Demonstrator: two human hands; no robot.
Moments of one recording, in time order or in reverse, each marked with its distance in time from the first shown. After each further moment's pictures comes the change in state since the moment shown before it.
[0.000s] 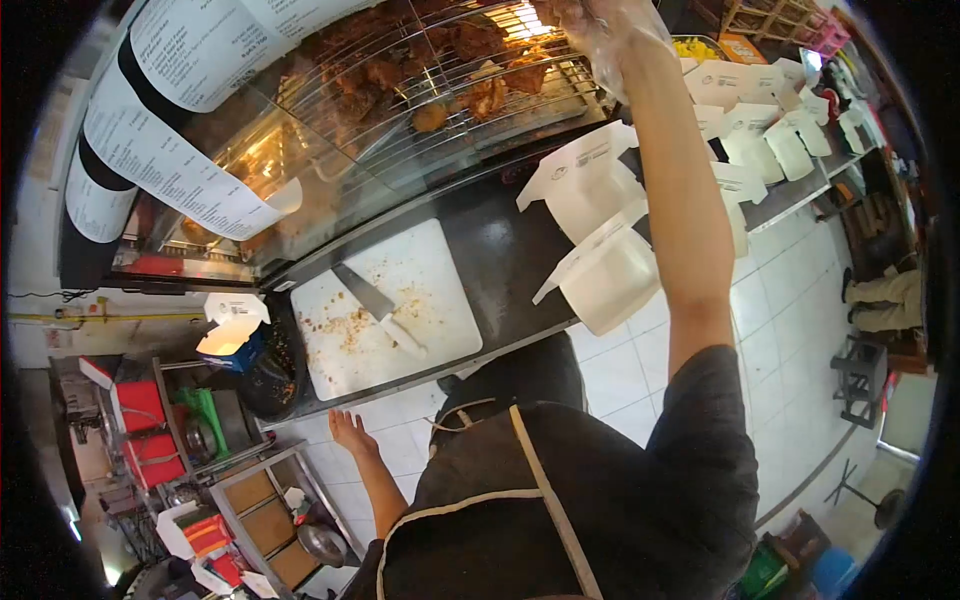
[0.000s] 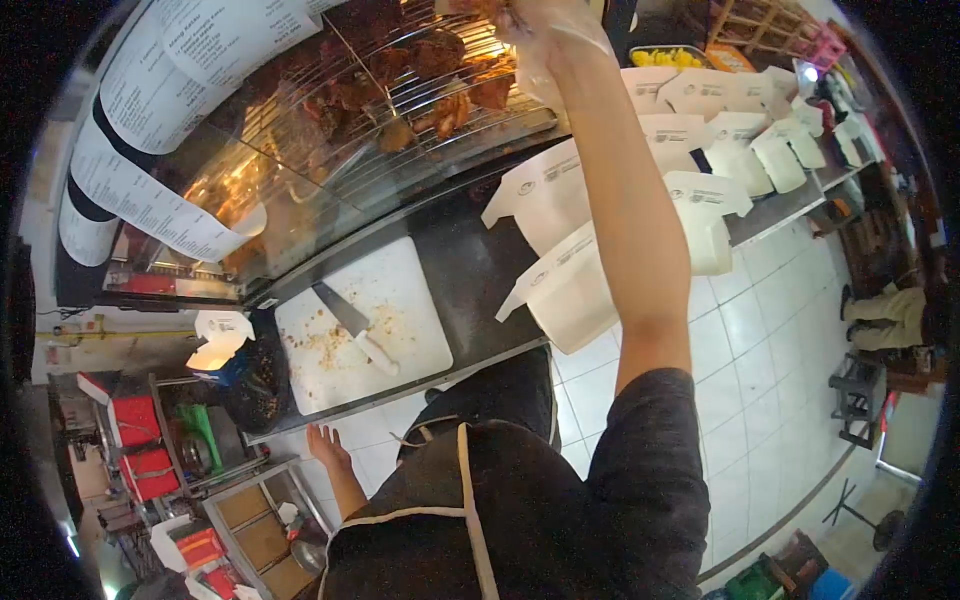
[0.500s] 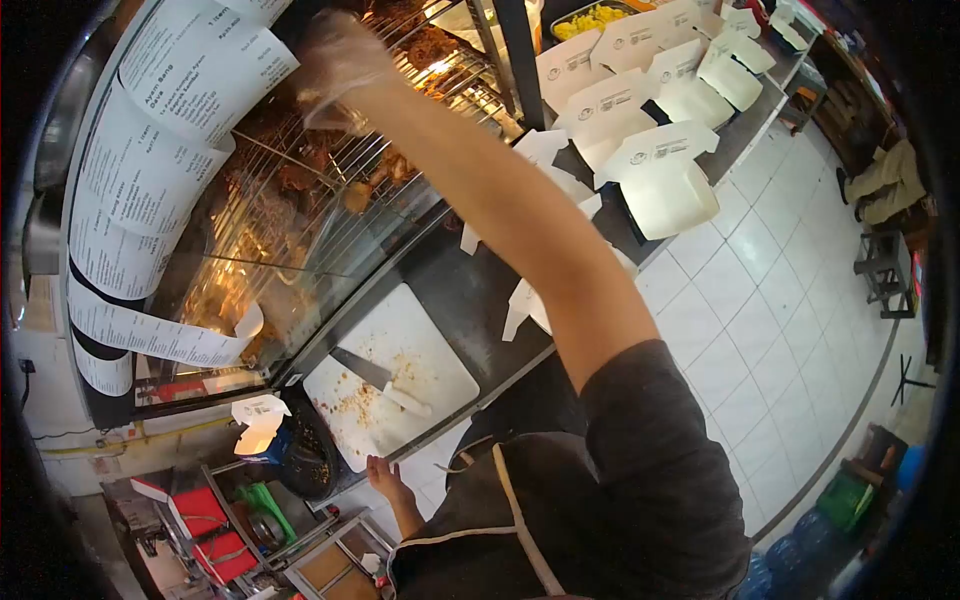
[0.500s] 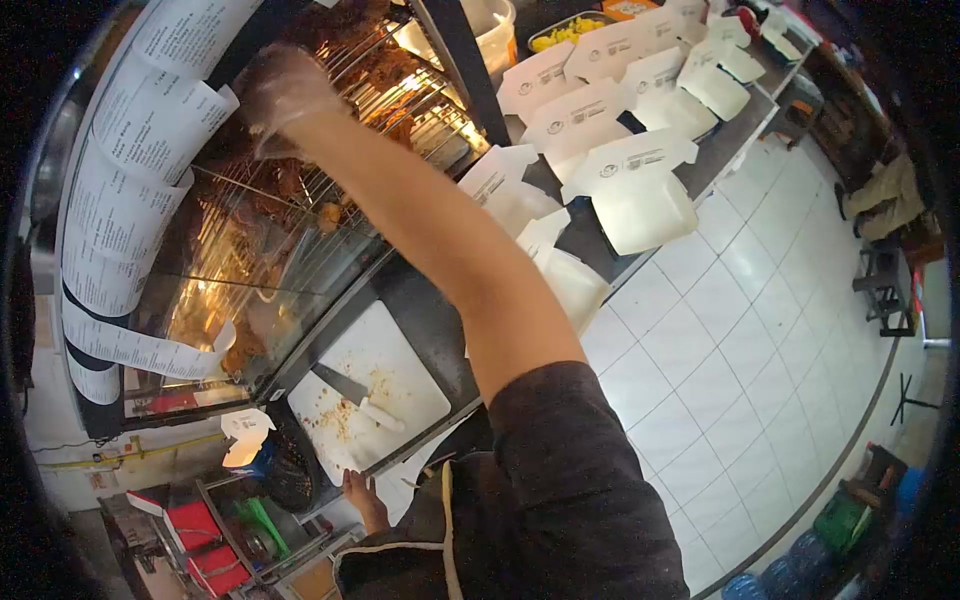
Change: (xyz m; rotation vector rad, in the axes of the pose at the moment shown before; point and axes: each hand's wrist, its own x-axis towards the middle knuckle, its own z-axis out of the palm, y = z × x) left_hand -0.019 0.010 0.047 0.305 -0.276 0.005; right_hand 0.039 0.033 0.045 -1.524 0.068 -0.368
